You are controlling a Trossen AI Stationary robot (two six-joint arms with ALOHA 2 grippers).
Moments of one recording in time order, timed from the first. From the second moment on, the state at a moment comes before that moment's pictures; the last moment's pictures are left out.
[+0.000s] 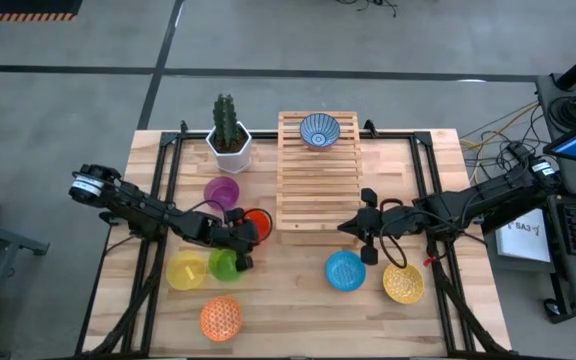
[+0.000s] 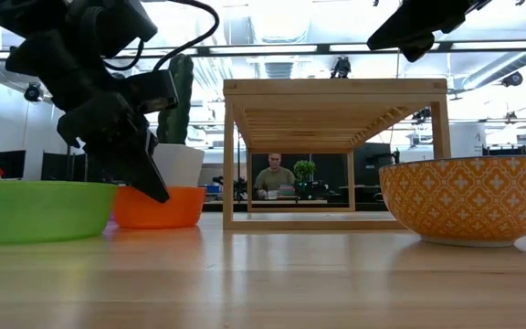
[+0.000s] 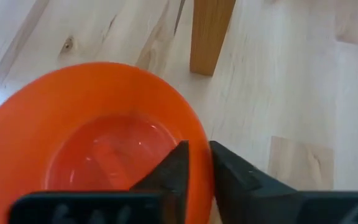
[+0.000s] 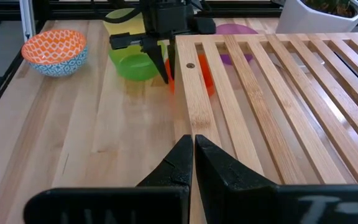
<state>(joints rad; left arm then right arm) -0.25 1.49 0.62 -0.07 -0.29 -0.40 0.30 1.07 0.77 -0.23 0.32 0.18</state>
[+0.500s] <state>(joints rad) -0.25 1.43 0.79 -0.39 -0.31 -0.32 0.30 1.07 0.77 -0.23 0.32 0.18</state>
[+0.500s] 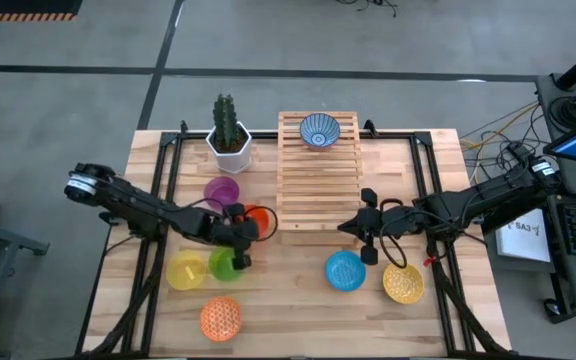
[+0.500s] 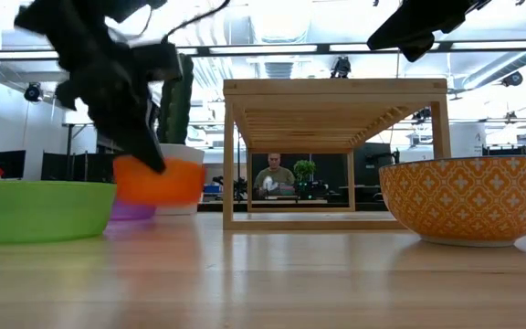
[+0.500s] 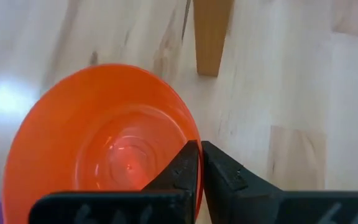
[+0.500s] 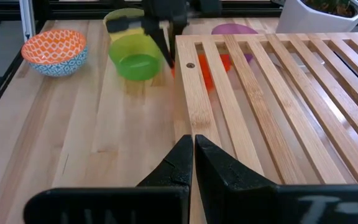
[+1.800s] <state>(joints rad) -0.03 1.71 1.47 -0.42 -0.27 0.44 0.37 1.00 0.77 -0.32 0.31 0.21</state>
